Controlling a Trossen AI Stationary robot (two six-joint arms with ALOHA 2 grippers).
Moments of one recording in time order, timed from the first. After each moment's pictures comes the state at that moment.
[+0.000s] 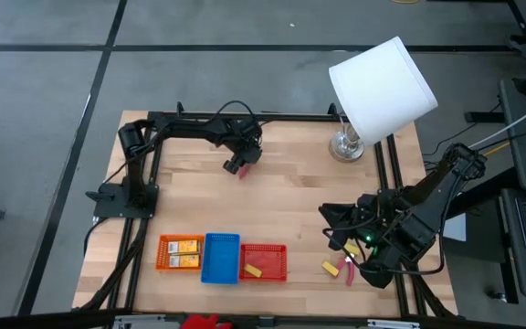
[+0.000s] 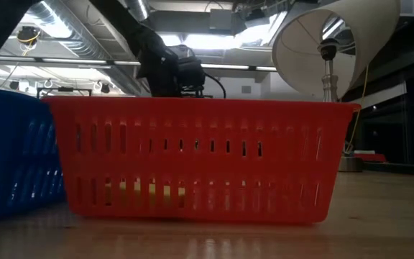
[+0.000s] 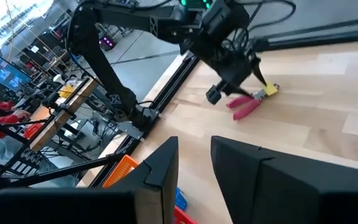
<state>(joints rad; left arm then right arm) 0.48 1.91 1.25 -0.50 0.07 1.05 0.83 1.44 1.36 -1.03 1.22 1.76</state>
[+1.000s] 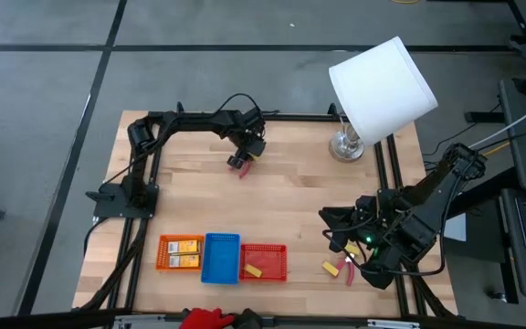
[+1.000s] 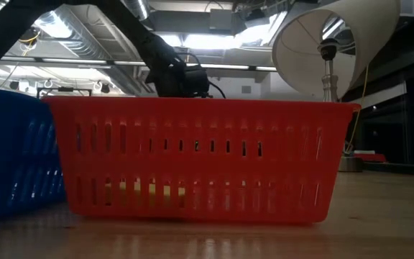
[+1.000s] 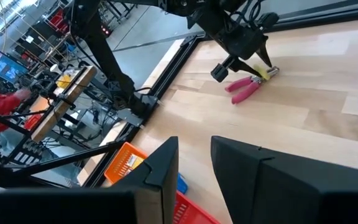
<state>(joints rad) 0.53 2.01 1.38 -0.59 0.16 1.01 0.84 1.44 1.36 -1.04 1.16 1.80</state>
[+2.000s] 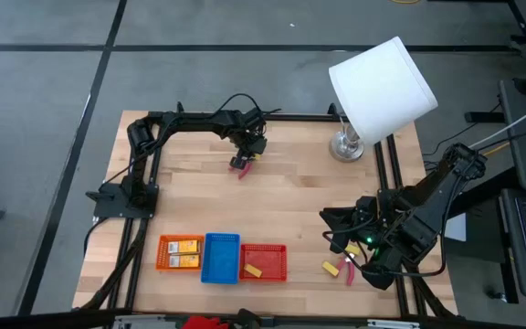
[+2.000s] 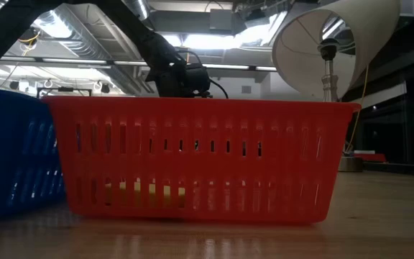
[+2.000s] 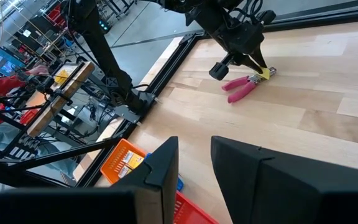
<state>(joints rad) 0.53 2.01 1.38 -0.60 0.14 0.86 0.85 1.44 1.36 -1.06 1.15 1.79</state>
